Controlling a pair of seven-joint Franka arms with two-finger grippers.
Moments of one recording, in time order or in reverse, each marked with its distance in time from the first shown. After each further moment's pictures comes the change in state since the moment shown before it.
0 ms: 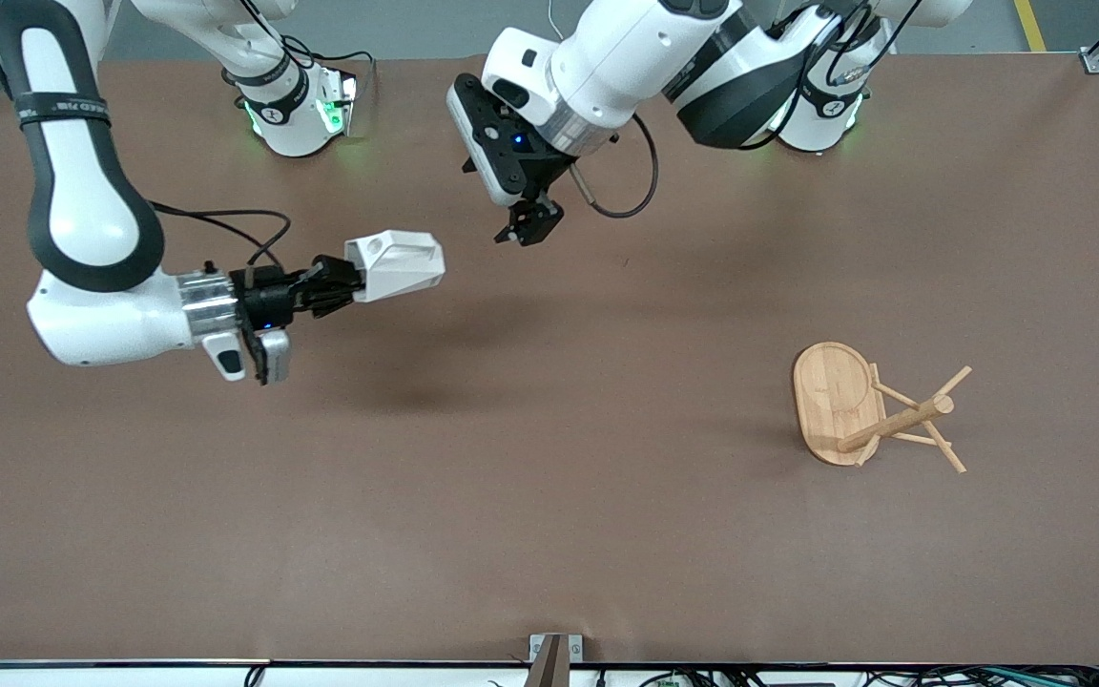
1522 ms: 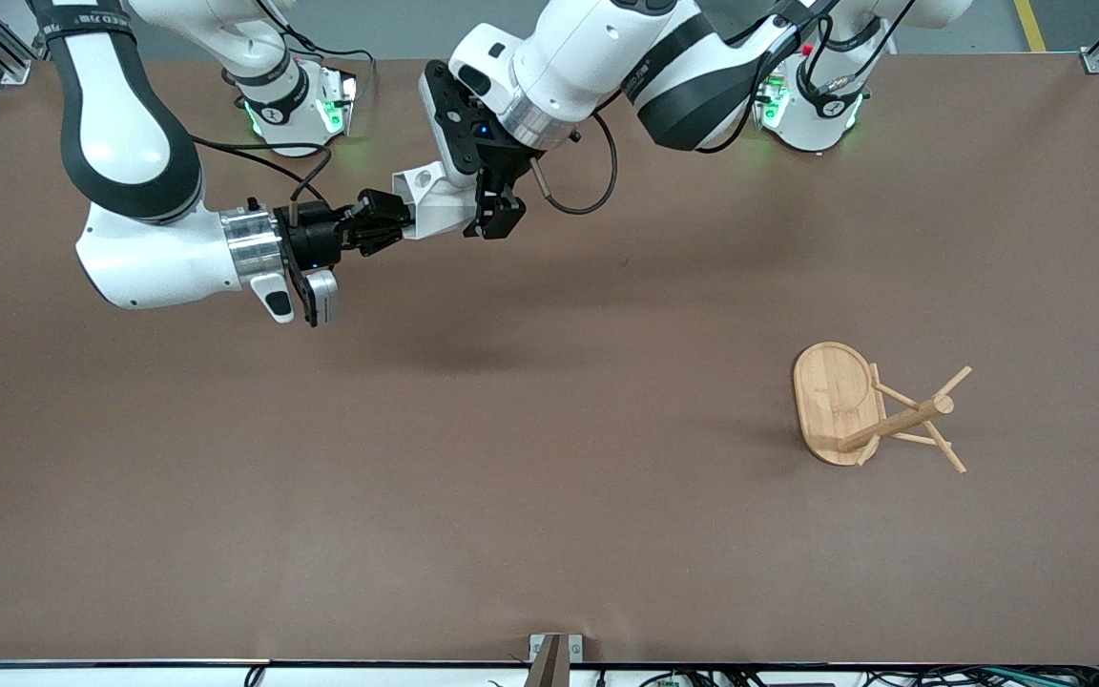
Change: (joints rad) left arm -0.039 0.028 -0.029 0.004 0.108 0.022 0.028; right arm 0.085 -0.133 -0.004 -0.087 0.112 0.019 0.150
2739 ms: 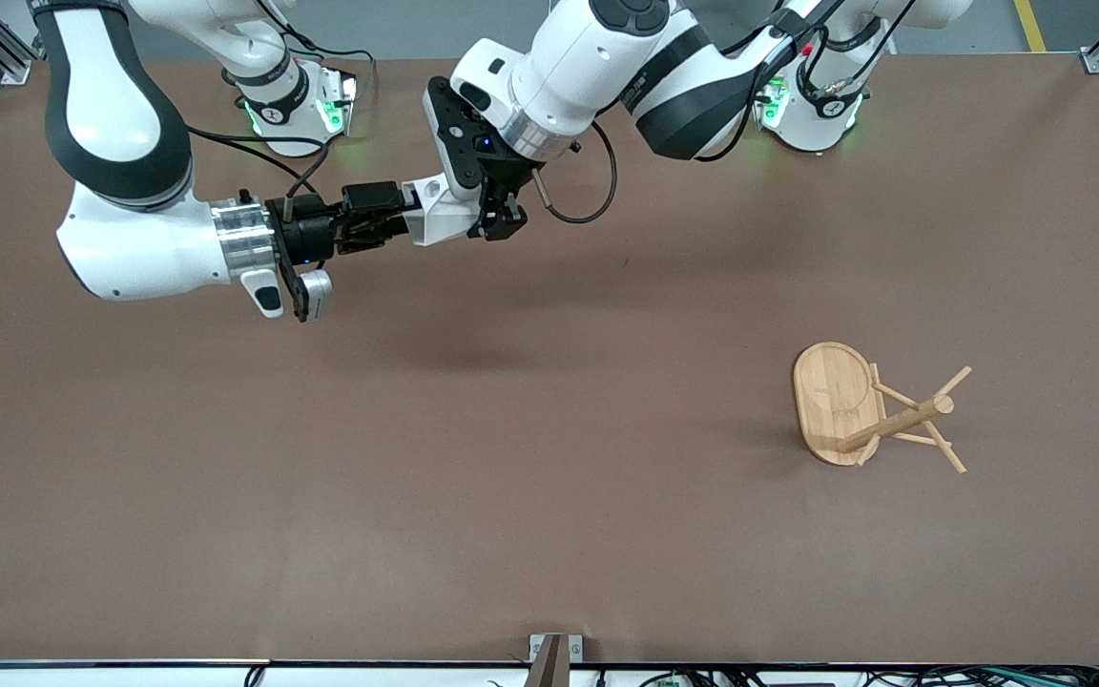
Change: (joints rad) left arm -0.001 0.011 0.008 -0.005 0.006 -0.050 -0.007; right arm -0.002 -0.021 -0.011 0.051 -0.092 -0.002 0.145
